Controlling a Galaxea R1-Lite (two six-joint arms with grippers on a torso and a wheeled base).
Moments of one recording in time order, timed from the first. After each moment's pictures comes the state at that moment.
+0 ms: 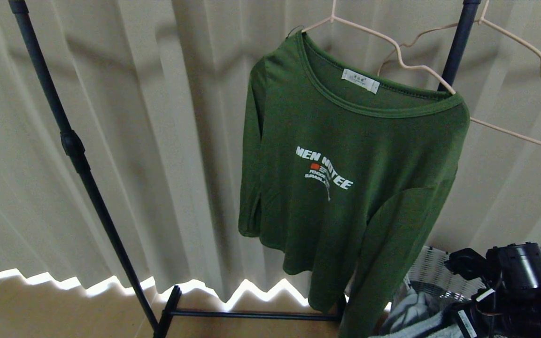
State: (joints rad) left arm 0.00 0.00 0.00 0.00 -0.07 0.03; right arm 0.09 1.73 -0.28 -0.48 -0.18 -0.13
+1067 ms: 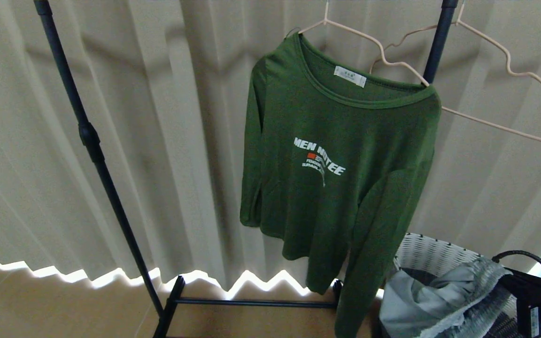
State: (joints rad) left arm 0.00 0.00 0.00 0.00 -0.07 0.04; right arm 0.17 1.10 -0.19 -0.46 -0.13 -0.13
